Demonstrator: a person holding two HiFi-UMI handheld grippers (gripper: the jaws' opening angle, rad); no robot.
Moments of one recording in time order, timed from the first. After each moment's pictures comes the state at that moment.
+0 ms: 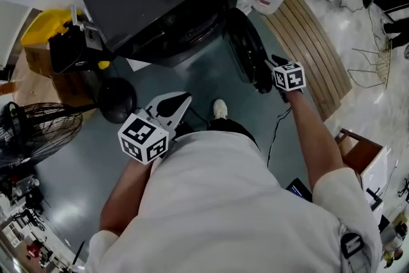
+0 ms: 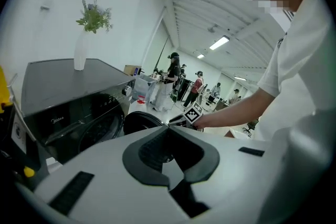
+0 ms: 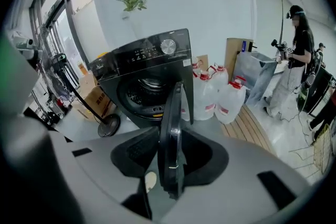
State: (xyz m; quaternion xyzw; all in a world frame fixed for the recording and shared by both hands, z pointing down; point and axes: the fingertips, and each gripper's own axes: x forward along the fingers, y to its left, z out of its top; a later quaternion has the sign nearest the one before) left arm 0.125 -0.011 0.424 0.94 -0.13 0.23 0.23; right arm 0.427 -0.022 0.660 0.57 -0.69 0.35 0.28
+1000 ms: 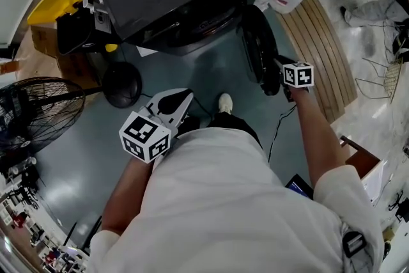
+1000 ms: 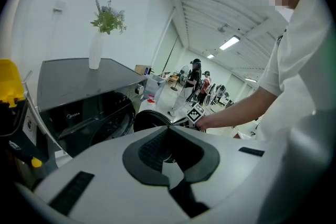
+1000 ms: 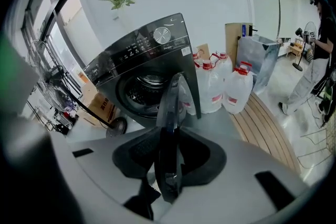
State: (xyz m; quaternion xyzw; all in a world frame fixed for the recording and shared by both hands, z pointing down) left arm 0.097 -0.030 0.431 0.92 -0.18 0.24 0.24; right arm 0.416 -0.046 0.694 0.55 -0.68 0.41 0.25
